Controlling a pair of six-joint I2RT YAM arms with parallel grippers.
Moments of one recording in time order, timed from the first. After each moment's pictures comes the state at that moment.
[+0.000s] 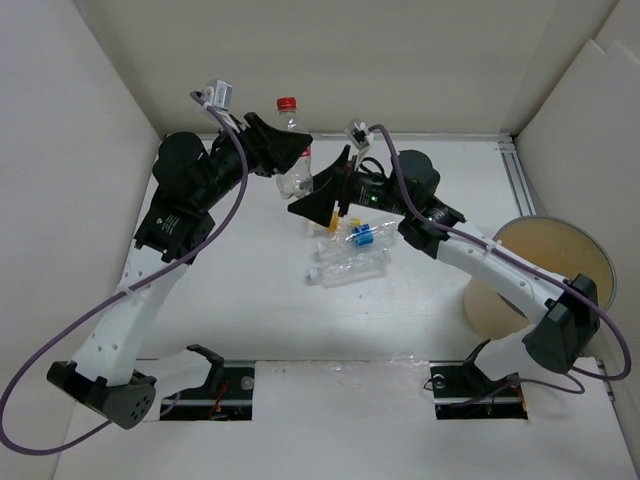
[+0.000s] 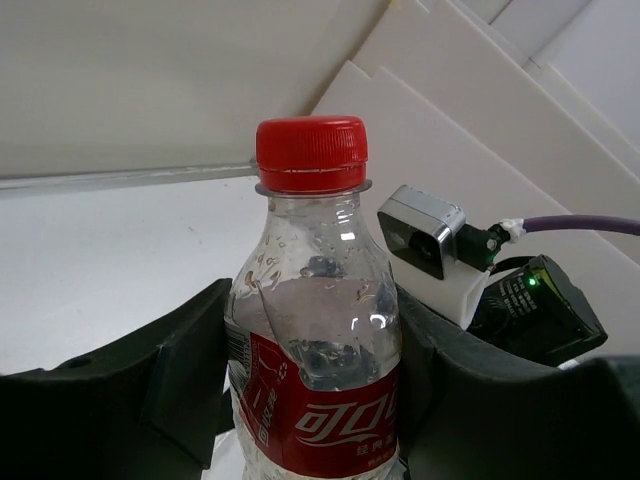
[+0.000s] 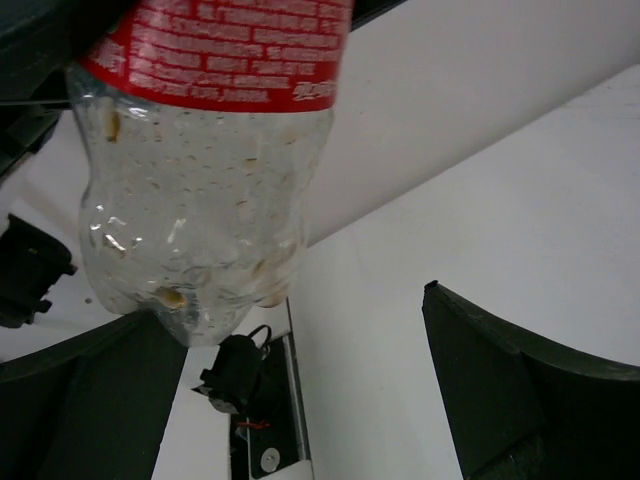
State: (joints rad) left arm -0.46 1.14 1.43 -0.18 0.28 -0.64; right arm 0.74 1.44 1.30 0.27 -0.55 0.55
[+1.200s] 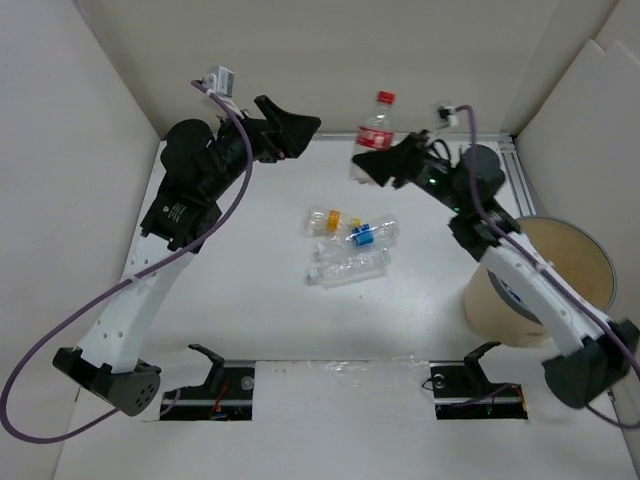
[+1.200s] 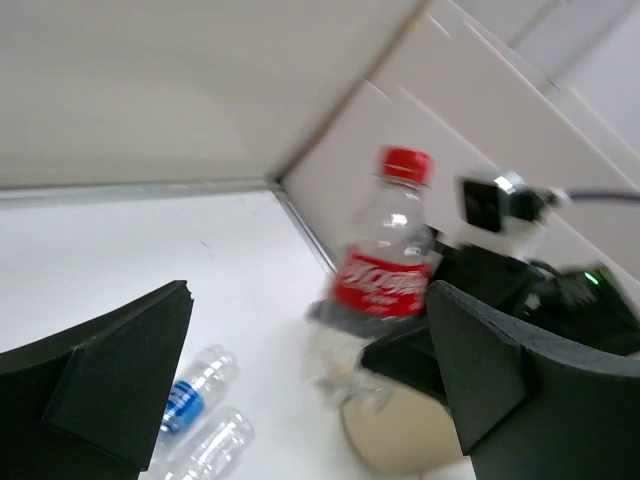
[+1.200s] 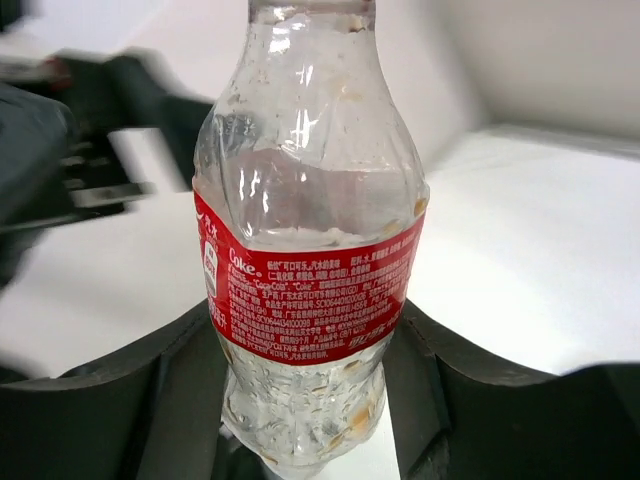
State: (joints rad) left arm -0.48 1.18 1.47 -0.17 0.23 -0.64; right arm 0.55 1.33 1.24 0.33 -0.47 0.70
